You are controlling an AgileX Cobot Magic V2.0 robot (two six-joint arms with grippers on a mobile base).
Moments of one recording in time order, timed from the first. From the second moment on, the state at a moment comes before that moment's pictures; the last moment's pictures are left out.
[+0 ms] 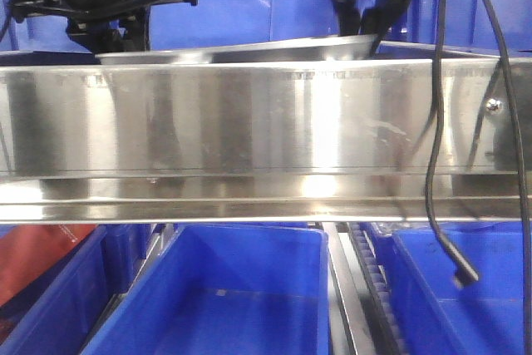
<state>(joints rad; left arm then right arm) -0.44 1.79 -1.49 0.21 0.84 -0.51 0.44 1.90 -1.75 -0.12 1.12 0.58</state>
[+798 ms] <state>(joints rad) -0.73 1.35 -1.49 0.50 1.12 -0.84 0.70 1.47 -1.59 -0.38 1.17 0.74</state>
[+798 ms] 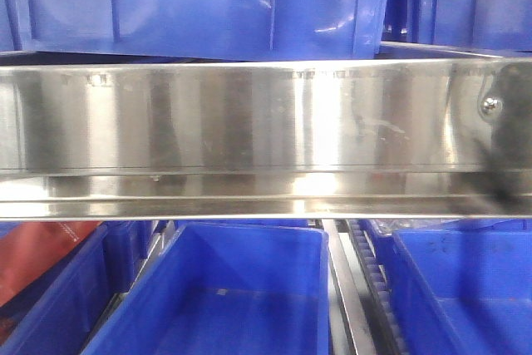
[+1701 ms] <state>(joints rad) -1.13 1.31 -1.28 0.70 1.22 -1.24 0.96 1.12 -1.11 -0.58 1.22 1.10</state>
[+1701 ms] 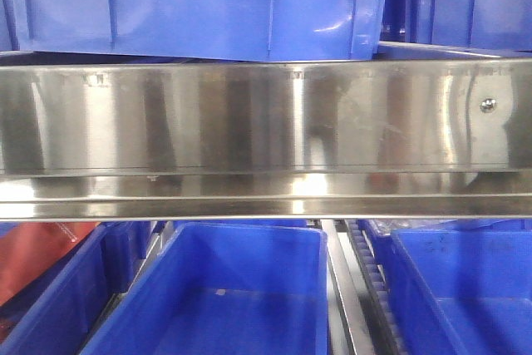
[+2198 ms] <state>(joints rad) -1.13 1.30 -1.24 0.69 1.19 -1.25 0.96 1.12 -1.11 -0.58 1.22 1.10</state>
